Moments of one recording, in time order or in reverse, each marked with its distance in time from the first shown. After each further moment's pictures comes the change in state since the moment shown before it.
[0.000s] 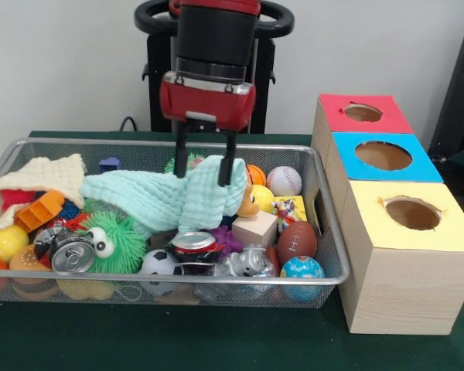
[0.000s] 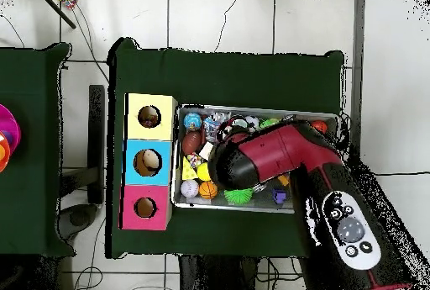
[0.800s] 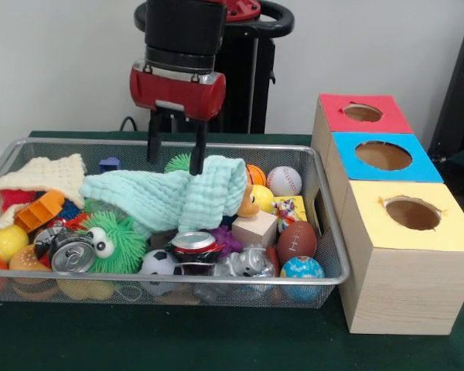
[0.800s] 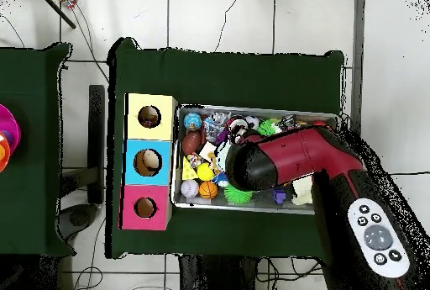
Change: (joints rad) arm -0.086 0.006 0.045 0.026 0.043 0.036 -0.033
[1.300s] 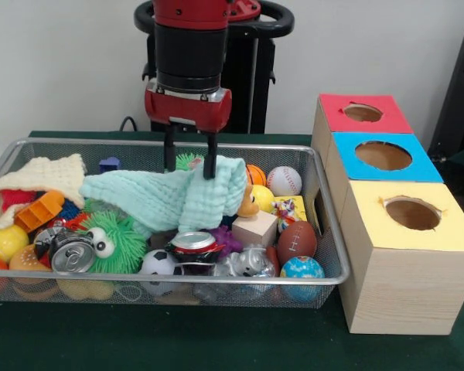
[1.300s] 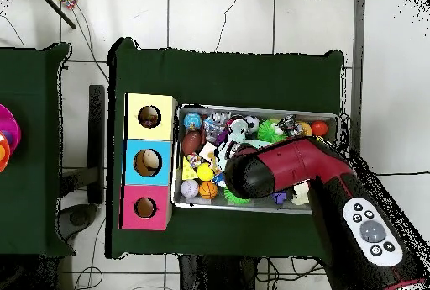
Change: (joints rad) arm -0.030 0.054 0.022 0.061 -0.002 0.009 -0.023
